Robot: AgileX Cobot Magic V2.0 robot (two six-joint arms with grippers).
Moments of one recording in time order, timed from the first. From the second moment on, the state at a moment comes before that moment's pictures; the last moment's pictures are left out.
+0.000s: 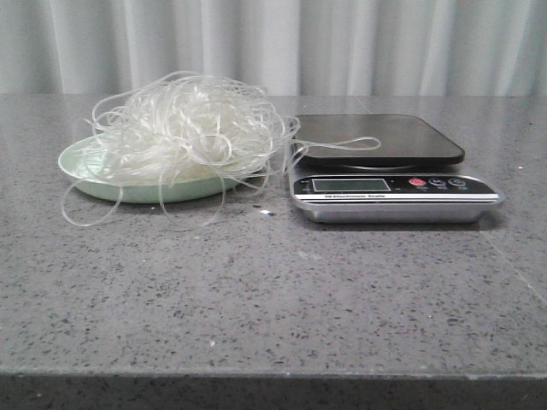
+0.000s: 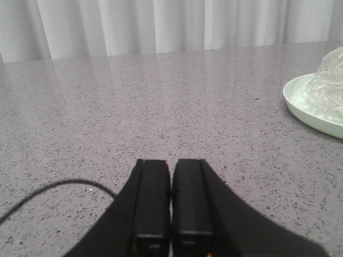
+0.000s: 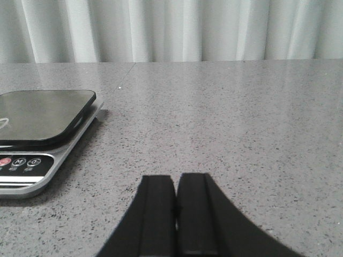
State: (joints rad) left arm 0.03 0.00 0.00 0.05 0.17 0.03; right arm 0.02 -0.01 0.03 0.07 0.10 0.02
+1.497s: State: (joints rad) left arm 0.03 0.00 -0.06 0.05 -0.28 0.03; right arm 0.02 -0.01 0.03 0.07 0.10 0.02
